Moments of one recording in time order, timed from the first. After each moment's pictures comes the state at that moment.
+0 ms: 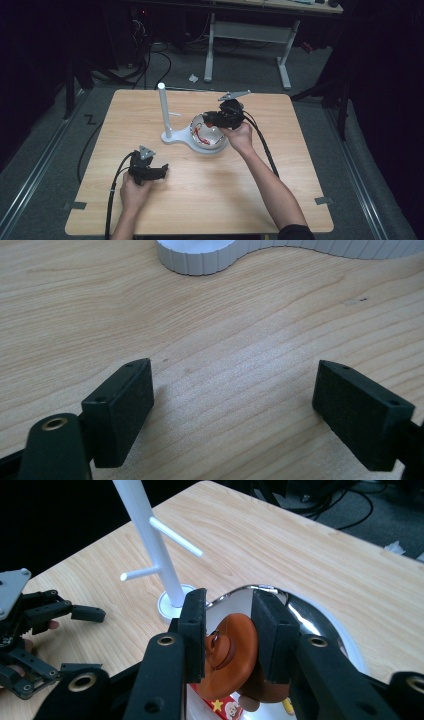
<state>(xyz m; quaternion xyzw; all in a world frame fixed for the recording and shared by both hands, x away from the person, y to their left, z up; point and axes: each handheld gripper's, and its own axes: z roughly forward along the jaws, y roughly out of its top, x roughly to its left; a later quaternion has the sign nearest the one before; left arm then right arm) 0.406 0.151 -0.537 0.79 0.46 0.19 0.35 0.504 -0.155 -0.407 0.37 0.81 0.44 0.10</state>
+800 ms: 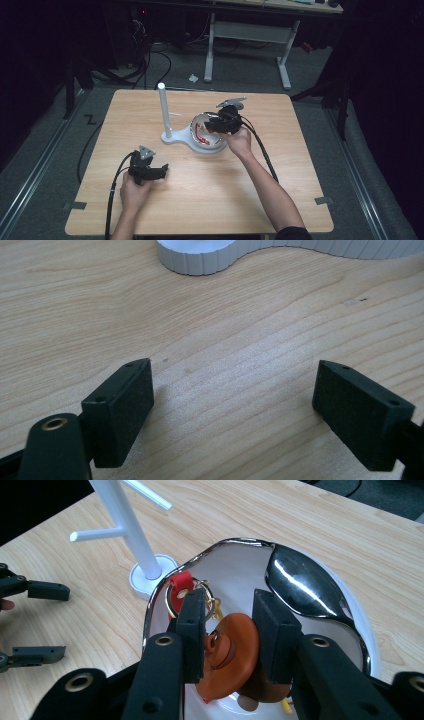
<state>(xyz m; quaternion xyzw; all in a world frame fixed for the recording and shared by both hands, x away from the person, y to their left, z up) 0.406 0.152 -0.537 0.79 0.46 0.19 0.35 0.509 -0.155 -0.436 0.39 0.82 0.40 0.11</state>
